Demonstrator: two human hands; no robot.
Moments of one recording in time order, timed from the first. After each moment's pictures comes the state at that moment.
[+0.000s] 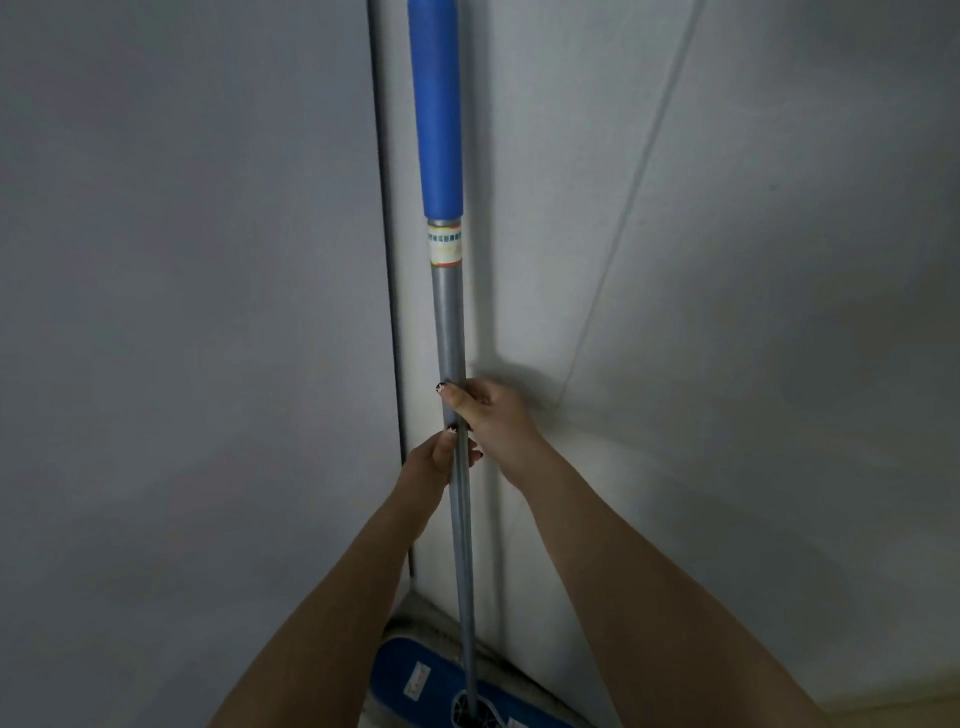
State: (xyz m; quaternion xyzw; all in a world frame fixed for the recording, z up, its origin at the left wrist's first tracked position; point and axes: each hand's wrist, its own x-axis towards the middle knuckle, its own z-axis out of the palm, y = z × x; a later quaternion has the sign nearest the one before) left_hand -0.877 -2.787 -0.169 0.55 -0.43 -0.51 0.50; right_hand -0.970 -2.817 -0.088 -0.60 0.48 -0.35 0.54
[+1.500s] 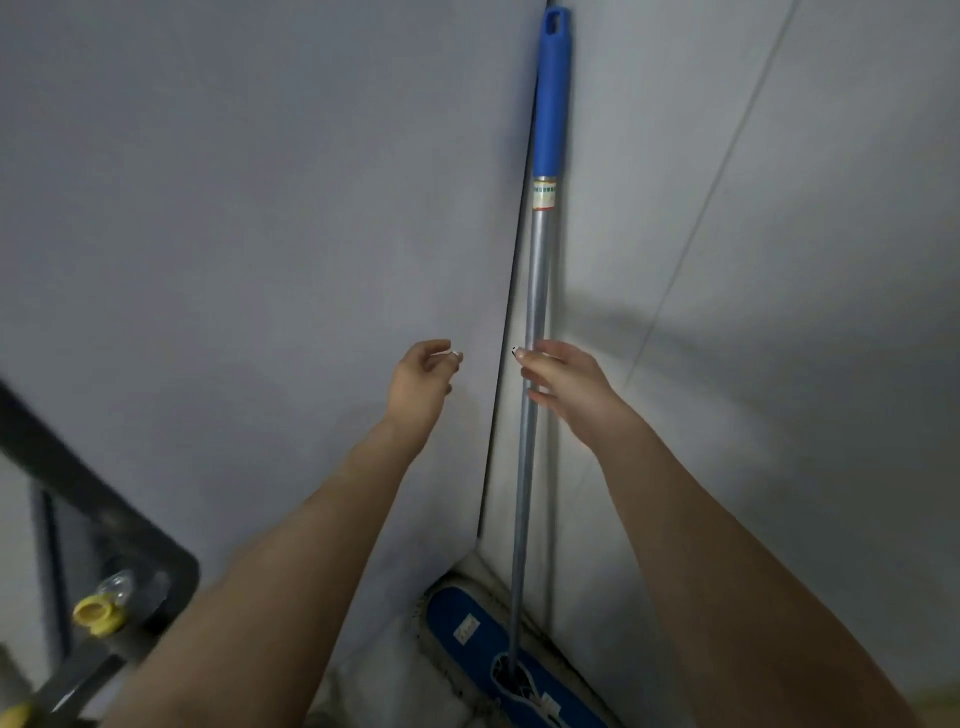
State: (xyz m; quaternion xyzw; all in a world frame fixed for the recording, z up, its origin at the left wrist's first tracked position) left_hand -0.829 -2.666 -0.084 0.65 -0.31 -0.31 0.62; right_hand -0.980 -2.747 -0.070 -0.56 0.44 -0.31 0.63
